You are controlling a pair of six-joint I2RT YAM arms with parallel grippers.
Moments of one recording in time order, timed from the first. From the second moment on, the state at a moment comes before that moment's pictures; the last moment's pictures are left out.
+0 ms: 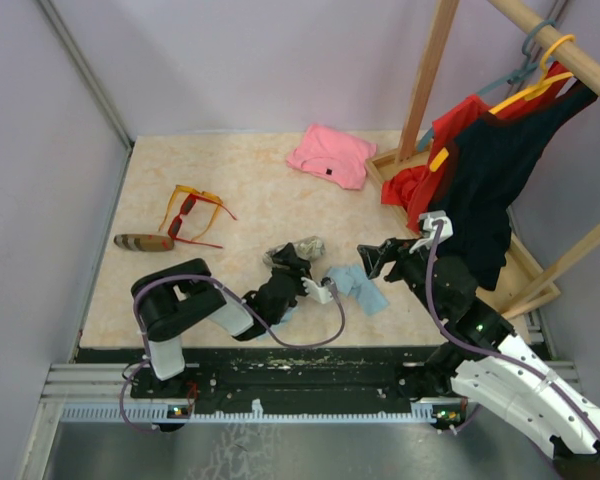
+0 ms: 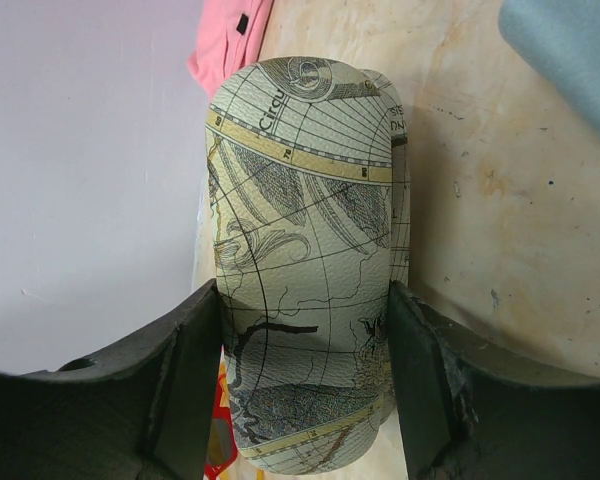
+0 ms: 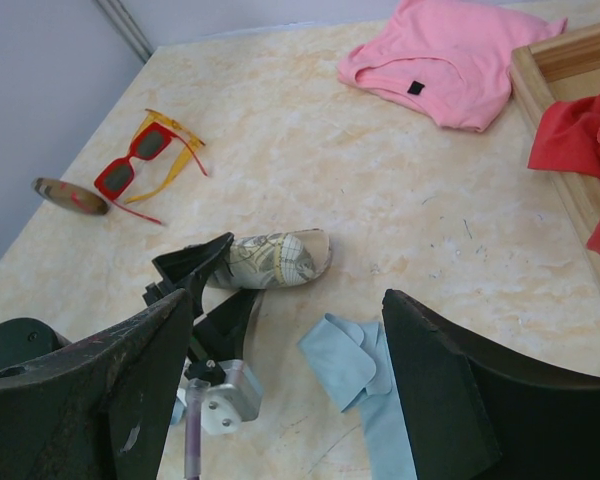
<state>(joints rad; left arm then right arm) -1.06 1.85 0.49 1.09 -0.58 1.06 0.73 0.51 0.58 -0.19 0.27 0.38</state>
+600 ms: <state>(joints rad) -1.09 1.81 0.50 0.98 -0.58 0.95 0.73 0.51 0.58 -0.20 0.28 0.37</state>
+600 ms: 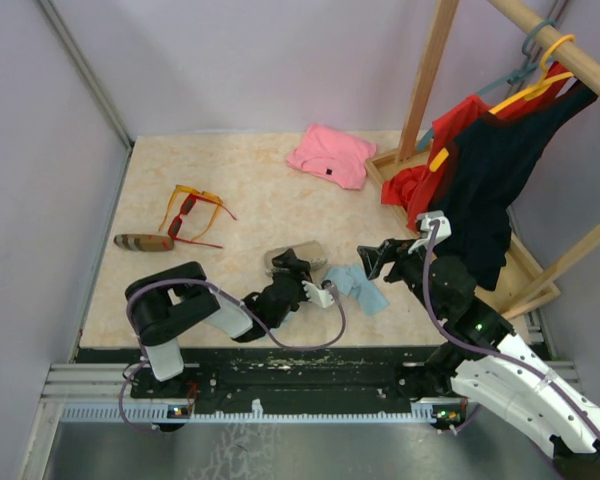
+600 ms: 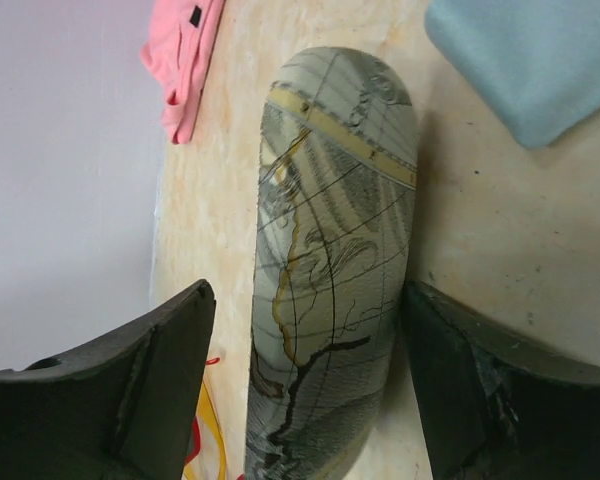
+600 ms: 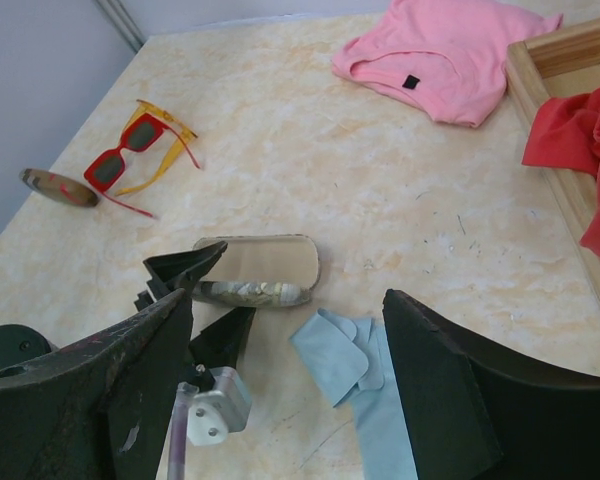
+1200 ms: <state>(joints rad) -1.16 1.52 0.53 0.66 -0.54 0.72 0.73 0.51 0.58 -0.23 0.28 0.37</state>
